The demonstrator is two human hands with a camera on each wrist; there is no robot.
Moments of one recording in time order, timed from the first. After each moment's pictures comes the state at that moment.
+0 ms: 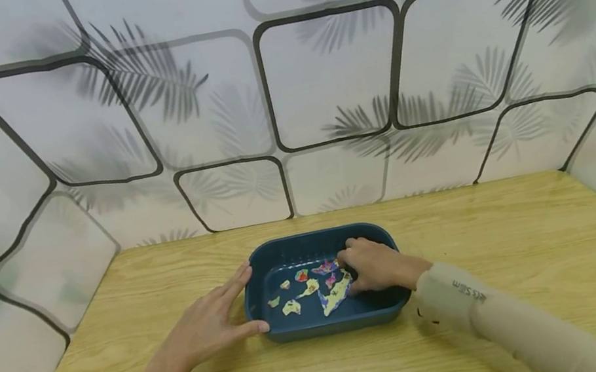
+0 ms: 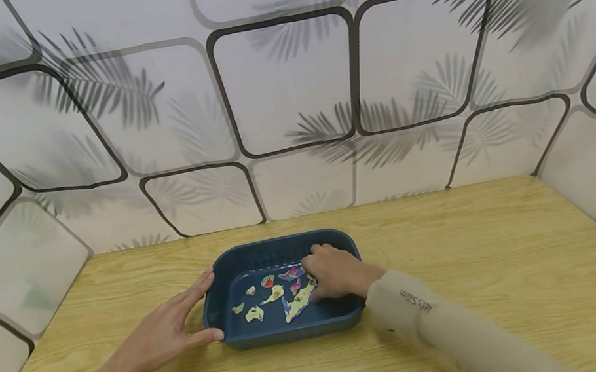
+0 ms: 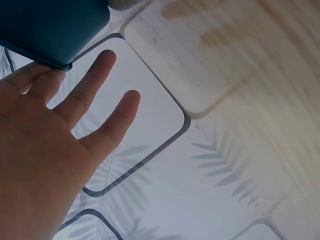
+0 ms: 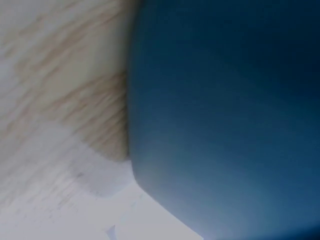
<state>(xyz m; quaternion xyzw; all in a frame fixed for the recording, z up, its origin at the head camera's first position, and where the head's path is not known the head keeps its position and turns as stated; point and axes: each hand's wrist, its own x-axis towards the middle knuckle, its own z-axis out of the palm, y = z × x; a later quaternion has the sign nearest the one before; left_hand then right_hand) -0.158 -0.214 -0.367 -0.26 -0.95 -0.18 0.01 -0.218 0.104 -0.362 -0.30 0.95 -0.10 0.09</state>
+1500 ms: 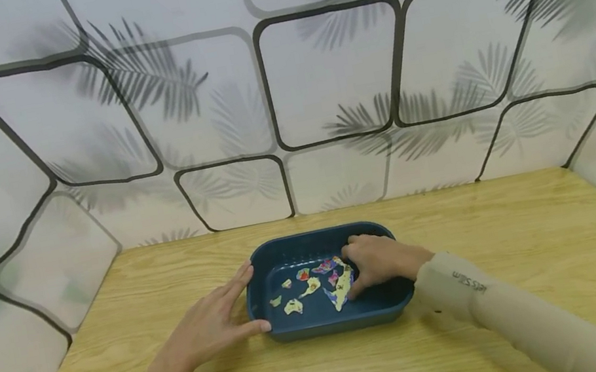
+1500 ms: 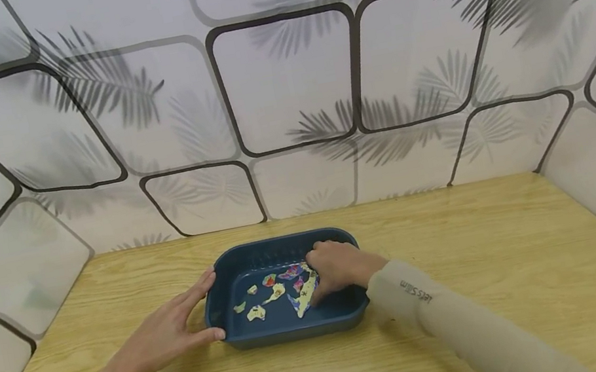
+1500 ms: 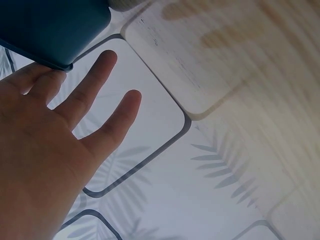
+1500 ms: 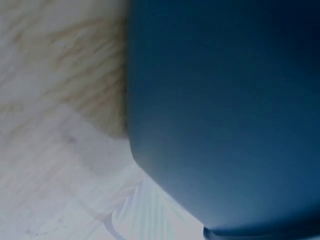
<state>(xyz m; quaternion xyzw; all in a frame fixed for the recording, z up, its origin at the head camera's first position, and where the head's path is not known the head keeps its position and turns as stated) -0.159 -0.213 -0.368 -0.25 -0.95 -0.20 -0.01 -0.230 0.106 -0.359 -0.30 0.94 -0.07 0.11</state>
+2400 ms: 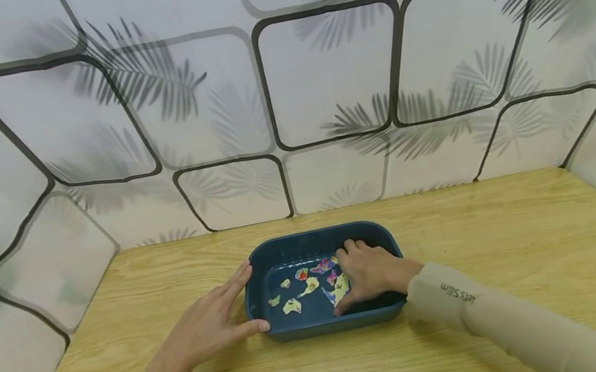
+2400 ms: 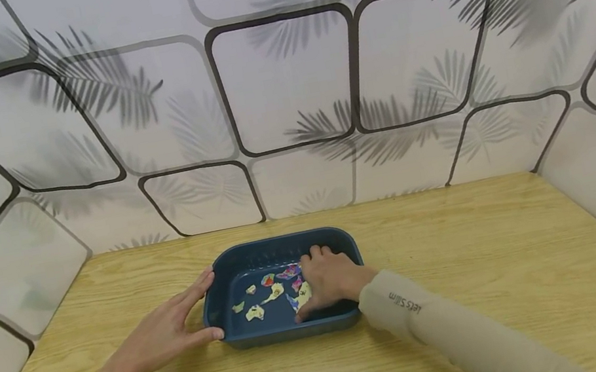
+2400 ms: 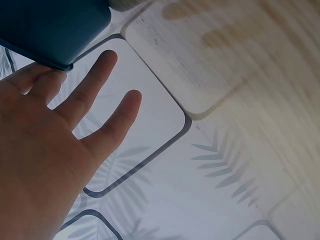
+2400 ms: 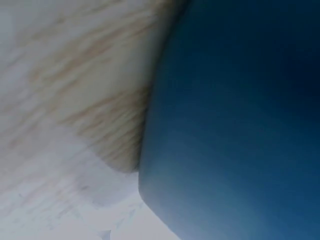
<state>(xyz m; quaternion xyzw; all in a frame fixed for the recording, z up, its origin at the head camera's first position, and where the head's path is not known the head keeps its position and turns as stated) -0.157 -0.213 -0.365 -0.25 -0.95 -0.20 -0.01 -0.214 0.090 -0.371 -0.27 0.96 -0.02 0.10</state>
